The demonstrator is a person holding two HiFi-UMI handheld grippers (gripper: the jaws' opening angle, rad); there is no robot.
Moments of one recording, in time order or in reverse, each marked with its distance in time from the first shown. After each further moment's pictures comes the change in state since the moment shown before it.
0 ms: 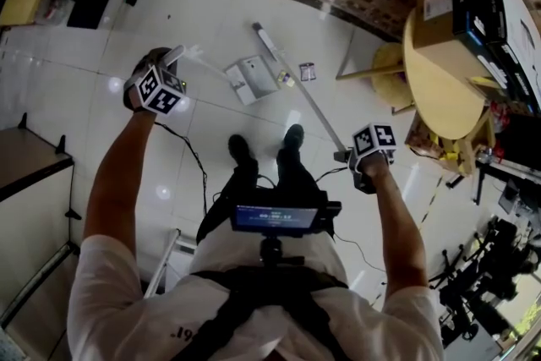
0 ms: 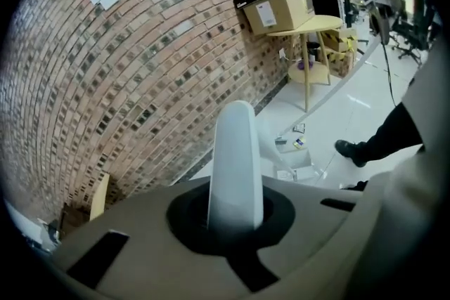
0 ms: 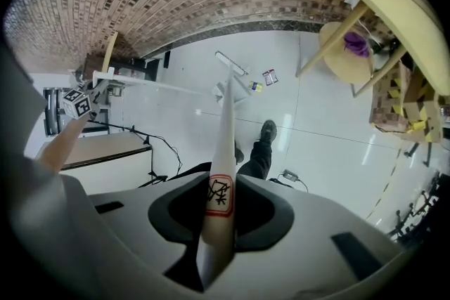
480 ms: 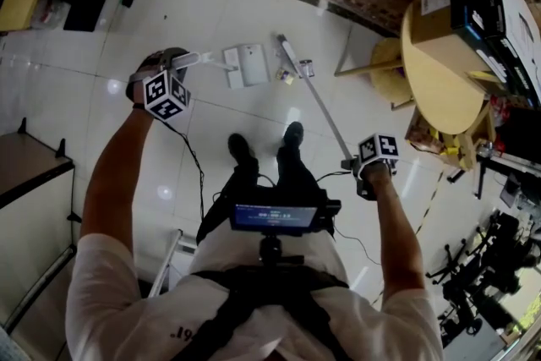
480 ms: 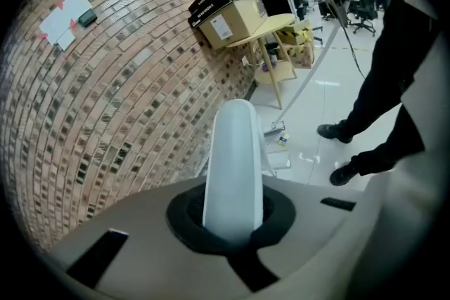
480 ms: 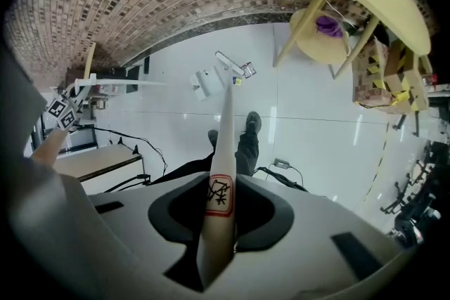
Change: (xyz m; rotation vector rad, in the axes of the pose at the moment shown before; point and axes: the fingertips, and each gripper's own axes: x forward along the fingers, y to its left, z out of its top) left arm 0.004 -0.039 0.034 0.294 -0.137 -0.107; right arm 0.009 -0.045 -0.035 0.146 -0.005 -0.064
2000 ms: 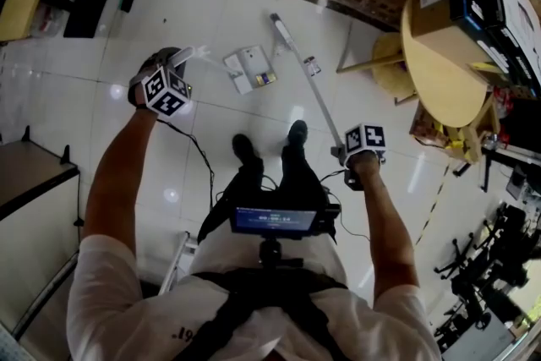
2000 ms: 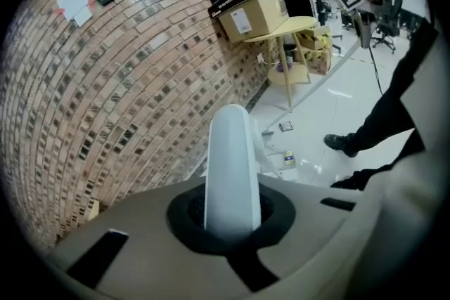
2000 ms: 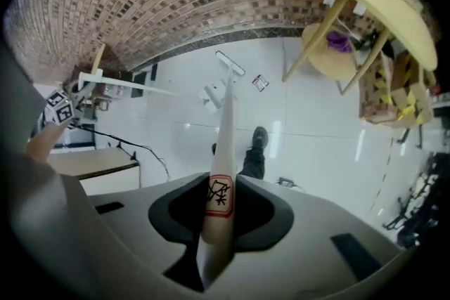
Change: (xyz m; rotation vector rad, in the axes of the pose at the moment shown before) left arm 0.007 0.012 -0.010 -0.149 0.050 0.020; right arm 0.023 0.036 0.033 -0.051 -0.114 -0.022
